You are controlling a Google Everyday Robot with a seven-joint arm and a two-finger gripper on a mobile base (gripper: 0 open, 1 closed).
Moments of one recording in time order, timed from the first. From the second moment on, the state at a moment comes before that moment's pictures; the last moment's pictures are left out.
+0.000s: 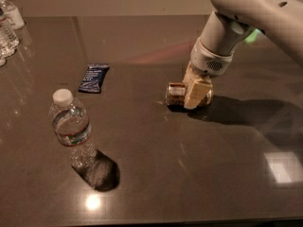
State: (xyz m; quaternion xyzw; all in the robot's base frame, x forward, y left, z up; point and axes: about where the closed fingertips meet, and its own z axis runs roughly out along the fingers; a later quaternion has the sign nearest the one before) arm 0.547 -0.110 0.852 -0.69 0.71 0.08 0.11
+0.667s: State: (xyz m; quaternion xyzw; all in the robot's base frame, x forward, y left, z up) arm 0.542 -0.107 0.887 -0.69 0.71 0.08 0.13
